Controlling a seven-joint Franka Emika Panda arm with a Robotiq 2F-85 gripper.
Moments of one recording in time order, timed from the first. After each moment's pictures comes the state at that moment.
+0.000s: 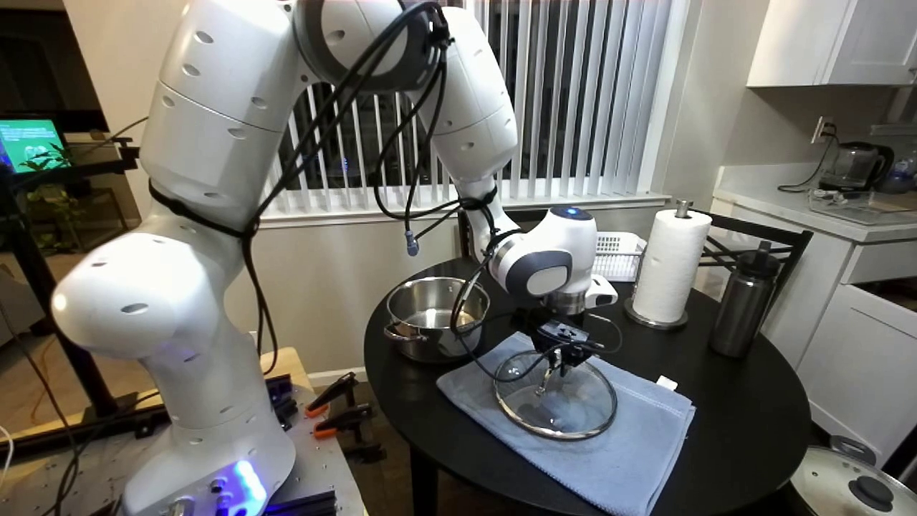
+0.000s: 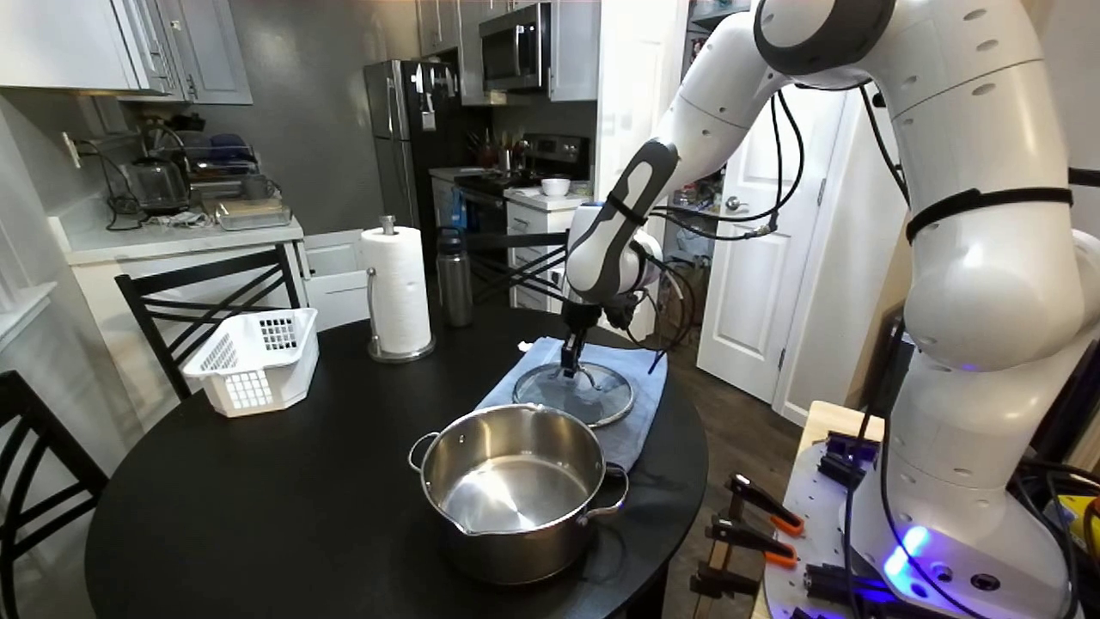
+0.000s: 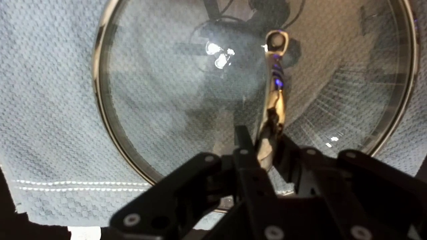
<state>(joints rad) -0.41 0.50 0.20 -2.22 -0.05 2.81 -0.51</state>
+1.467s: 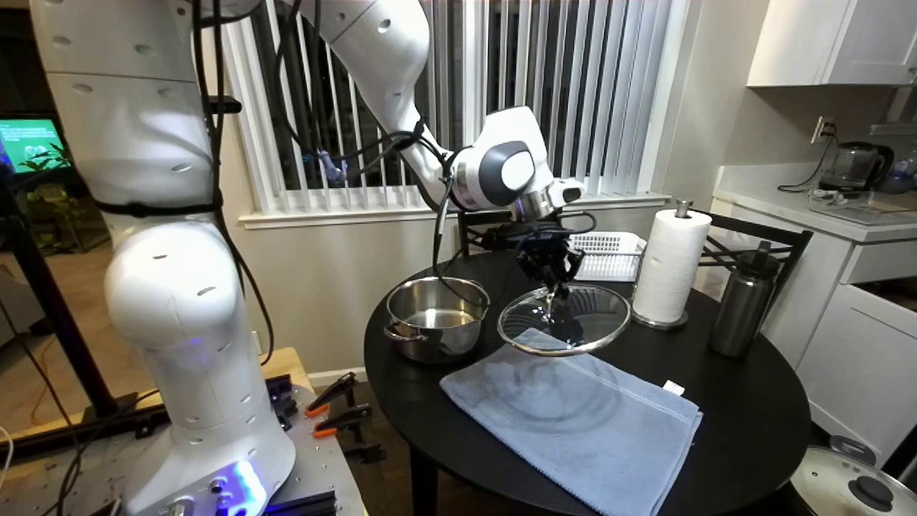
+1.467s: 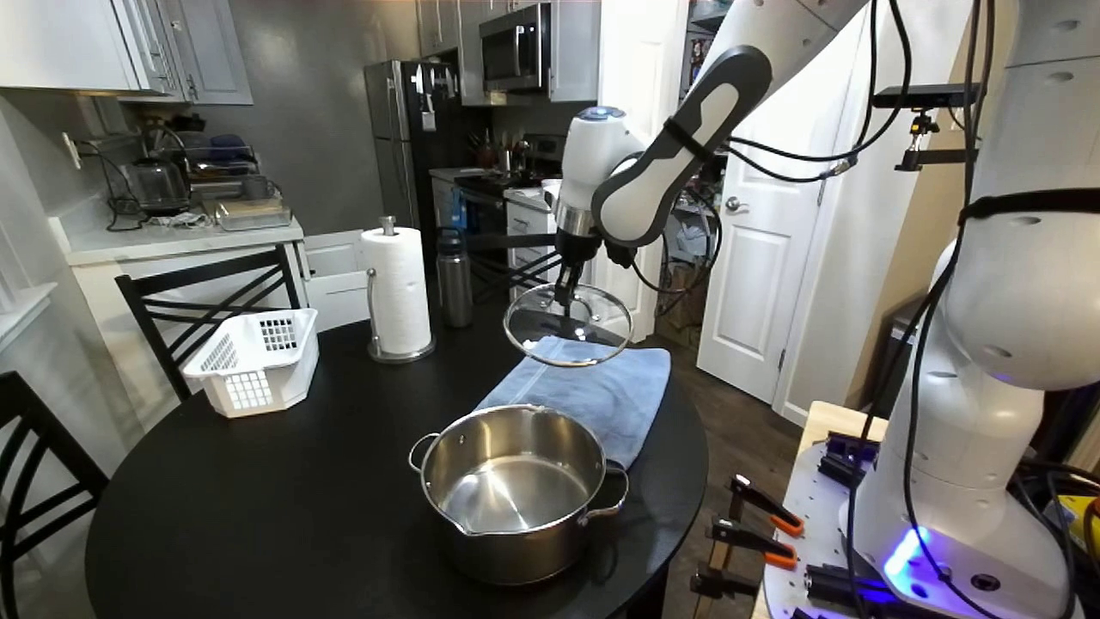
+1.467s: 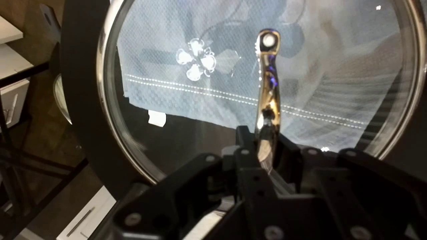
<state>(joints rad) 0.02 0.05 -0.15 -2.40 -0.41 2.74 -0.09</state>
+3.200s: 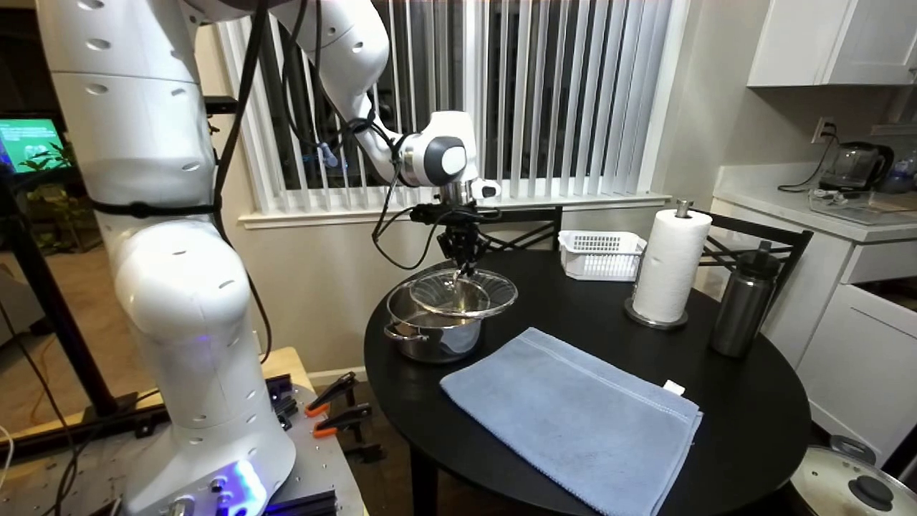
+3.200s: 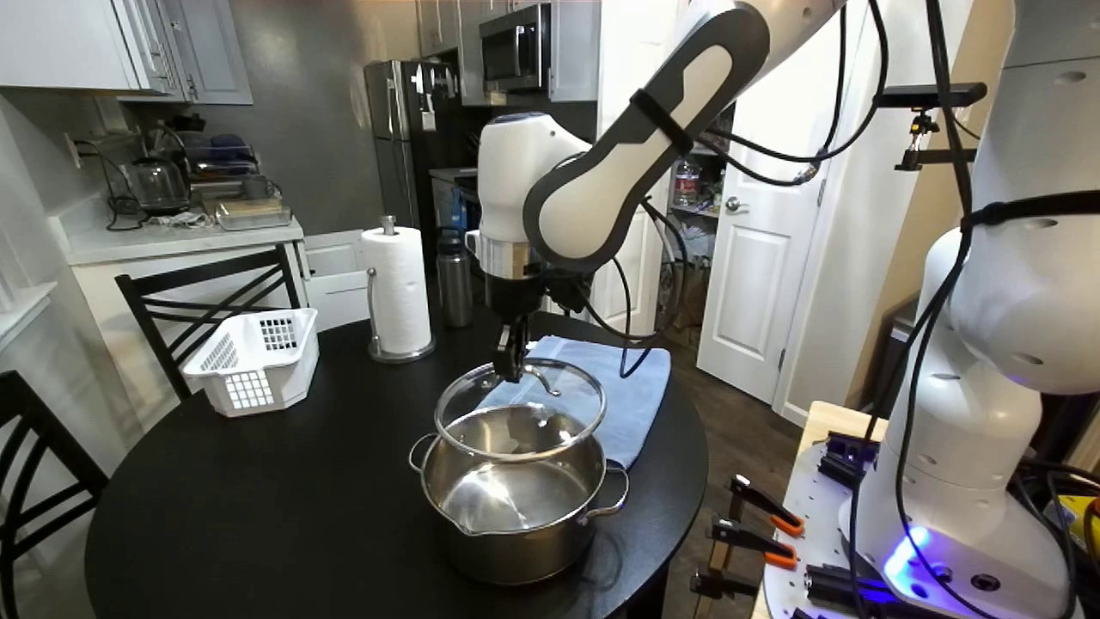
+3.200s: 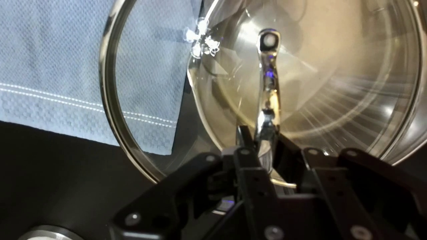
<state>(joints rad) 0.16 0.07 0.14 -2.36 -0.14 2.51 0.01</state>
